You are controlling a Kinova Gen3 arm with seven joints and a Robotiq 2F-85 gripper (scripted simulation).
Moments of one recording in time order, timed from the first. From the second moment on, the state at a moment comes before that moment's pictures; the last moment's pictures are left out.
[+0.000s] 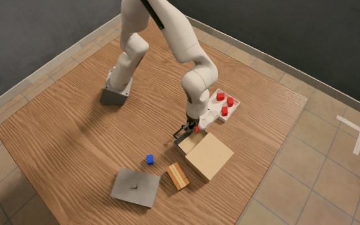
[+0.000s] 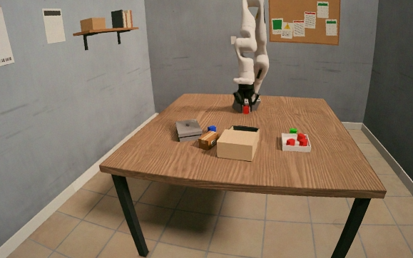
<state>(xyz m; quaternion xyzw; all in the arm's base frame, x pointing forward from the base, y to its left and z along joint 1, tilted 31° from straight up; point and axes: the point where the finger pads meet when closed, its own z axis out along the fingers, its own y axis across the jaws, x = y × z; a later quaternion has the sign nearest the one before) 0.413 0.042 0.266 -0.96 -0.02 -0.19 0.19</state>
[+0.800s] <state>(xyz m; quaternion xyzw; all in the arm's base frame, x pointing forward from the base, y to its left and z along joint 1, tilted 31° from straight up) 0.380 0.155 0.308 -0.95 0.12 -0.15 0.24</state>
